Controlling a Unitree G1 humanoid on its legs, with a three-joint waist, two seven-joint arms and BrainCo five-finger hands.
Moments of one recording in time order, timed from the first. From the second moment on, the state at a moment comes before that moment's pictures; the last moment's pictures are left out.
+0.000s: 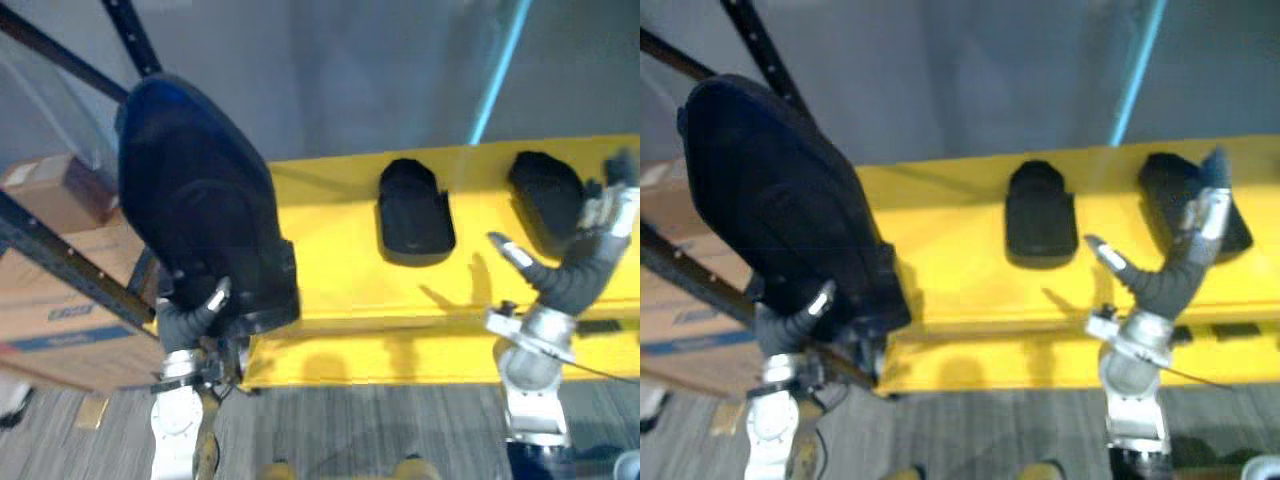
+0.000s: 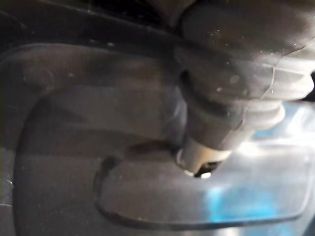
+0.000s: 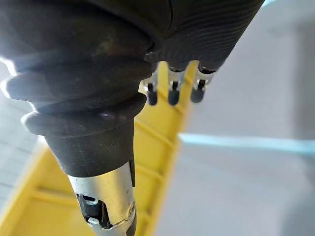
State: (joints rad) left arm 0.19 0.15 0.08 -0.27 -0.22 -0.34 0.12; right arm 0.05 -0.16 -0.22 -0.32 -0.16 -0.58 -0.51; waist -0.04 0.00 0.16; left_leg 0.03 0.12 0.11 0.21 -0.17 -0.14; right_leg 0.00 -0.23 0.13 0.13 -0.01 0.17
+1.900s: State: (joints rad) left arm -0.57 0.58 0.10 0.77 -0.50 0.52 0.03; right arm 0.29 -0.06 -0.61 1.04 0.22 0.14 0.11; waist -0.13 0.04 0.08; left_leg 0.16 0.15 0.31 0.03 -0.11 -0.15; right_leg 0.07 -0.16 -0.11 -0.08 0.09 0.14
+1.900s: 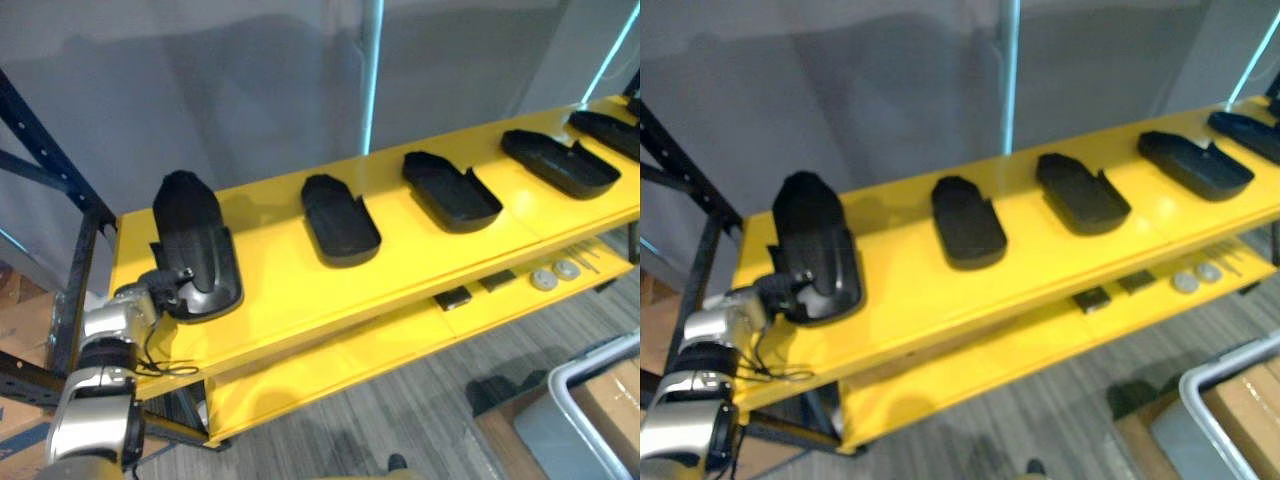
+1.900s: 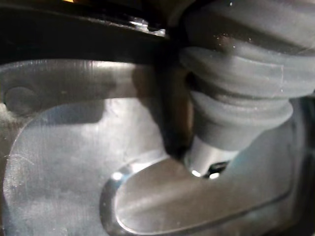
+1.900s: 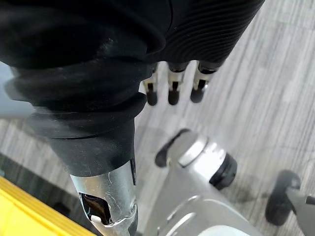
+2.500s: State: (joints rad) left arm -0.63 0.58 0.11 0.81 -0.49 0.50 0.04; right arm 0.28 -0.06 -0.61 1.05 0.22 0.13 0.09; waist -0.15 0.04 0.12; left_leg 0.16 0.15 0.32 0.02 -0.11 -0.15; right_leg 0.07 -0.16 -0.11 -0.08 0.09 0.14
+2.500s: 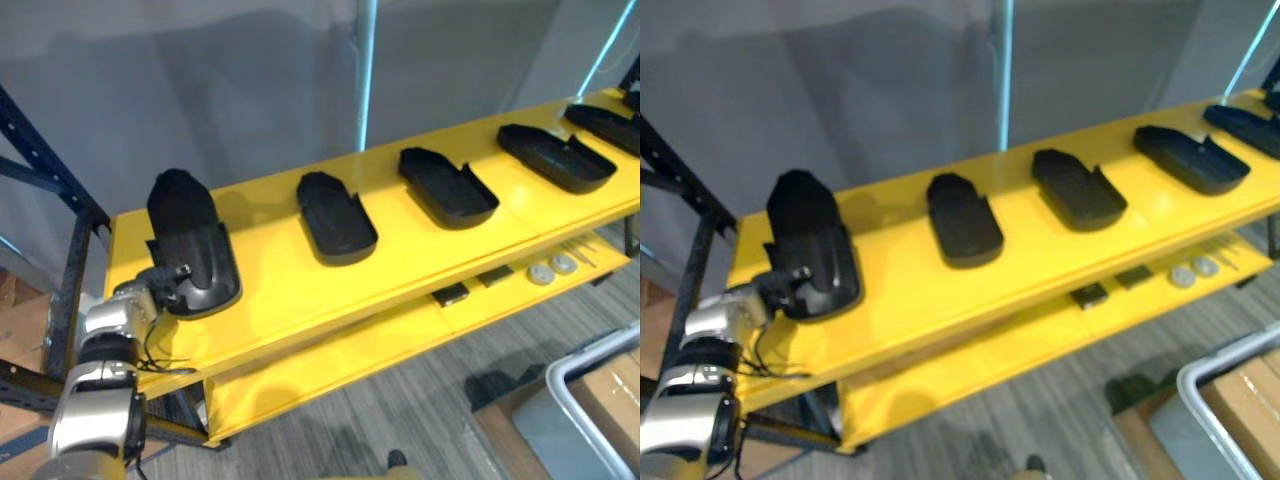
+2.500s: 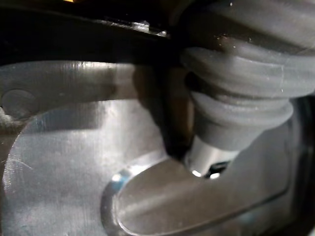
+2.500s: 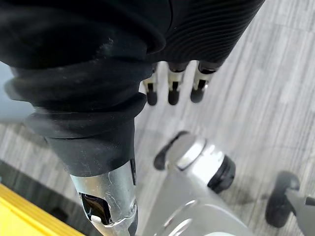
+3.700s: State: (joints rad) left arm -0.68 0.62 0.10 0.83 -0.26 0.47 -0.14; right arm 0.24 -0.12 -0.19 0.92 0.22 -0.16 0.31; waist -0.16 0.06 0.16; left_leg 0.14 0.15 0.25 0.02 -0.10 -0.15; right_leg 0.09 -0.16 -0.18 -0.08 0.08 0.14
